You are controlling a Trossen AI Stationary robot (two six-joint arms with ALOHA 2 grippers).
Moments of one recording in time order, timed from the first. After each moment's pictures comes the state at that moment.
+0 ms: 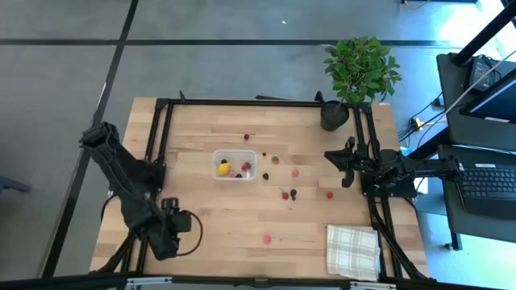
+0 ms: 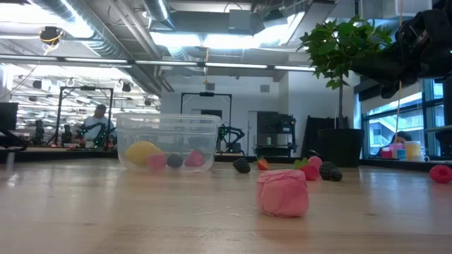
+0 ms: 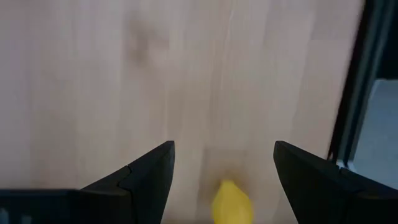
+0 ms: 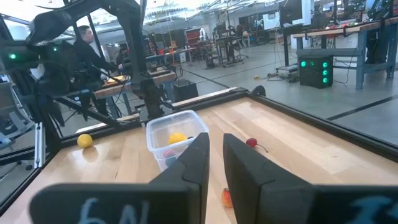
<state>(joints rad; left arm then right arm) -0.94 1.45 1.11 -1.07 -0.13 -1.09 0.07 0.01 0.01 0.07 0.32 0.20</state>
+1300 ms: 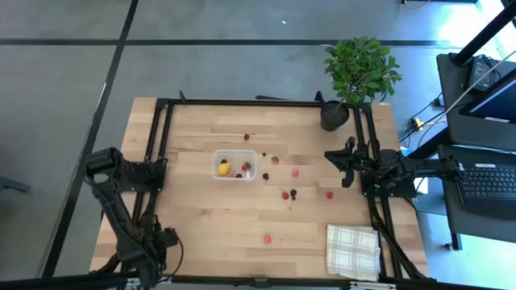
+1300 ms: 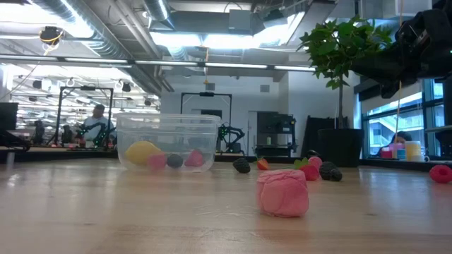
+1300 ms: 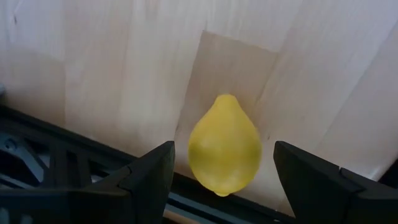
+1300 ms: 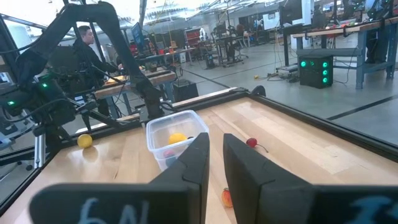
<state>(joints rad) -1.19 1.74 1.11 -1.07 -0.01 -1.52 0.07 0.01 0.01 0.07 0.32 0.20</state>
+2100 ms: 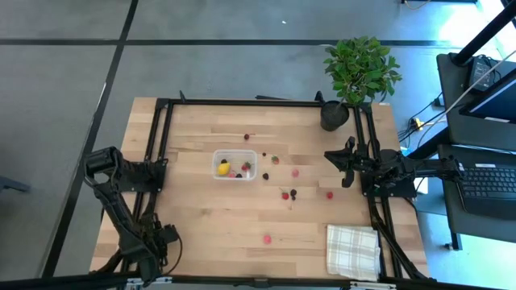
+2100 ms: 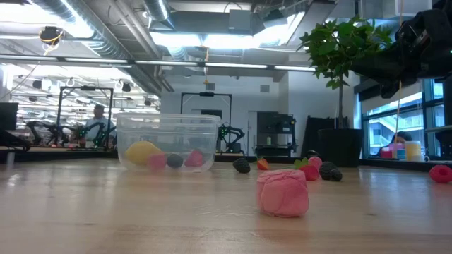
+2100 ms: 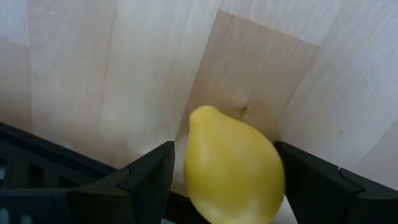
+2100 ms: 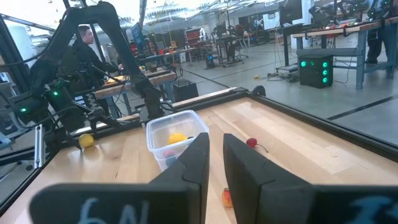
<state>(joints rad) -1.20 1.74 0.97 -0.92 0.01 -1.57 0.07 0.01 0.01 0.07 0.32 0.20</state>
